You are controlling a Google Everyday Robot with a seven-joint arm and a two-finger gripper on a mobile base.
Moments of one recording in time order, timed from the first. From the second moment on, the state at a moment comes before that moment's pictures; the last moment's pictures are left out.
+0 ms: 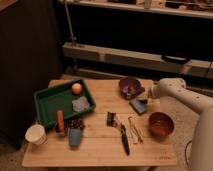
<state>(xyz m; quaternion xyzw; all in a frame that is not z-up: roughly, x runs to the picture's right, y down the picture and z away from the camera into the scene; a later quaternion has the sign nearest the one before) 0.284 0.041 0.940 -0.14 -0.01 0.61 0.78</state>
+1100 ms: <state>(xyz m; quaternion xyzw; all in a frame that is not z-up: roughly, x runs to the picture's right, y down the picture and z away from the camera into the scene) 0.279 0.031 0.951 -0.13 -0.01 0.63 0.77</state>
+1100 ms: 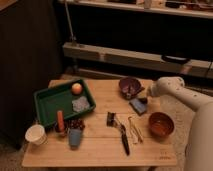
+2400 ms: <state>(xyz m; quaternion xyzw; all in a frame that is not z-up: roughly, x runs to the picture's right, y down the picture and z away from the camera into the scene) 0.280 0.027 0.975 -0.10 0.01 0.64 0.77</state>
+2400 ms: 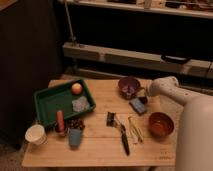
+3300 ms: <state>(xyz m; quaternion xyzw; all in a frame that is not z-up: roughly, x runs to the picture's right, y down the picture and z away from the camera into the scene) 0.280 0.027 0.987 -0.10 0.01 0.62 0.78</state>
